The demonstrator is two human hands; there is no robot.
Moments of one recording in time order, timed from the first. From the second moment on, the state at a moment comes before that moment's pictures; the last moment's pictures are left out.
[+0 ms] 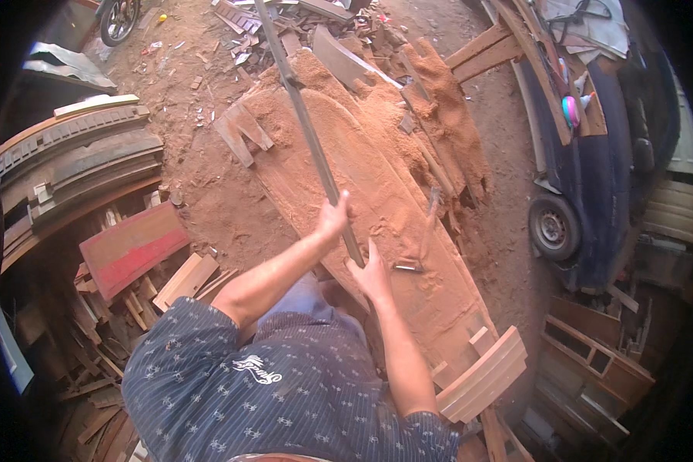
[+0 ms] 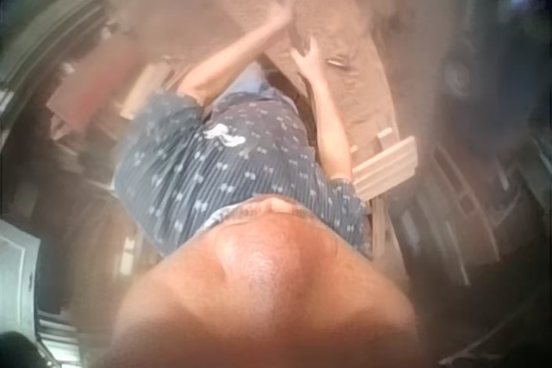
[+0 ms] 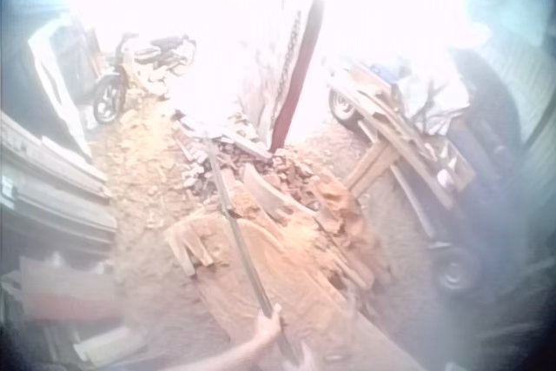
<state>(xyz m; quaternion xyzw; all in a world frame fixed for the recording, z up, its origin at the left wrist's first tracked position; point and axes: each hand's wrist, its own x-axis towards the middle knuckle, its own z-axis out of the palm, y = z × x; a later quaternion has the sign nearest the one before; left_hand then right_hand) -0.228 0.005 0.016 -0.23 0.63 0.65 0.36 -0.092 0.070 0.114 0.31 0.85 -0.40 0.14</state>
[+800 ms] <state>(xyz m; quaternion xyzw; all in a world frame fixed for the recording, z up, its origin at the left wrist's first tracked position) 0.044 0.022 0.164 0.81 0.36 -0.06 0.46 0.274 -0.026 0.217 0.52 0.81 -0.25 0.08</state>
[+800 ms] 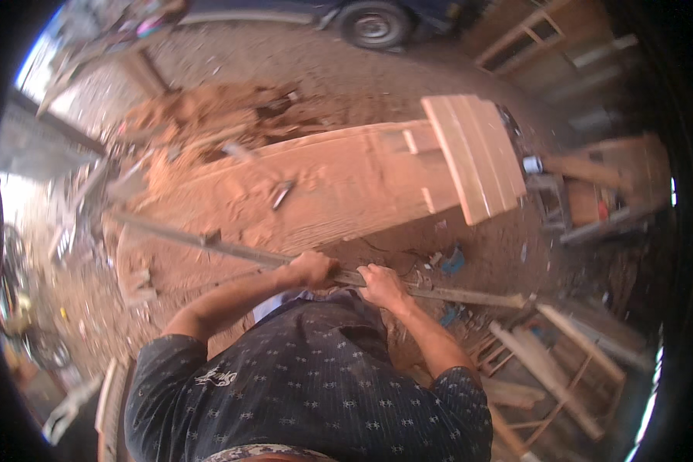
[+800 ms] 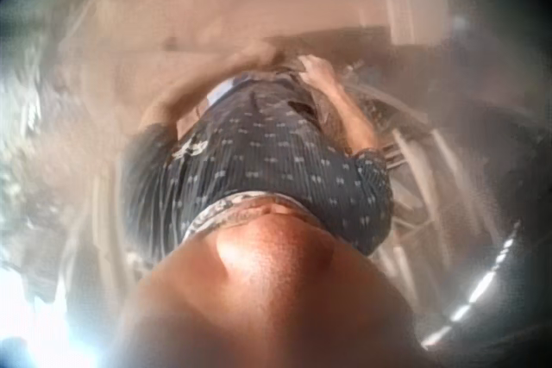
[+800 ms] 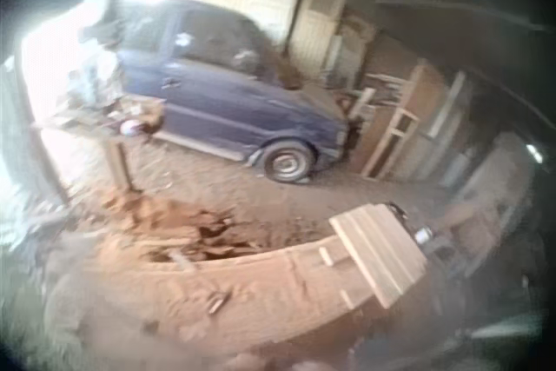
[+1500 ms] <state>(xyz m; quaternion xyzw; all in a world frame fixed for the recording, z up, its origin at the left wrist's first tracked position) 0.441 0.037 0.273 0.81 0.32 0.01 0.50 0.809 -0.049 0.366 0.68 0.72 0.07 0.11</state>
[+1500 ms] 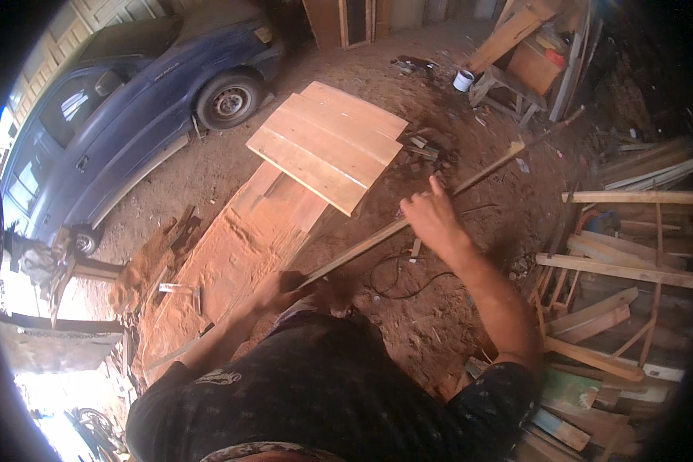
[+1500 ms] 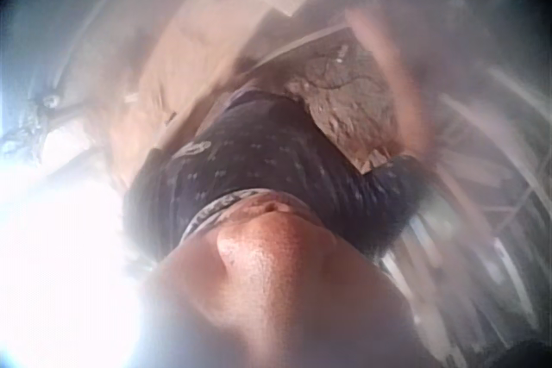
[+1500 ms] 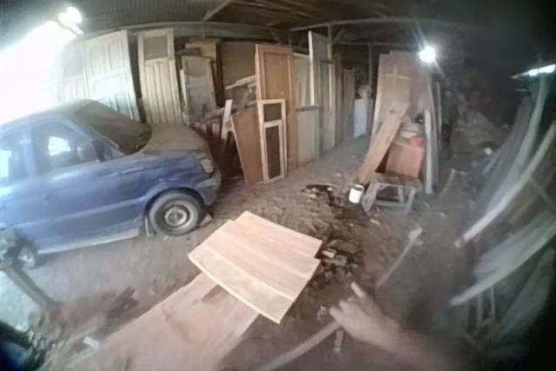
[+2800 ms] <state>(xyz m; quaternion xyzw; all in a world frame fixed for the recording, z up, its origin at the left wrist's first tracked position) 0.685 0.404 0.114 0.71 0.61 0.11 0.34 1.213 0.555 0.133 0.51 0.84 -0.17 0.03</state>
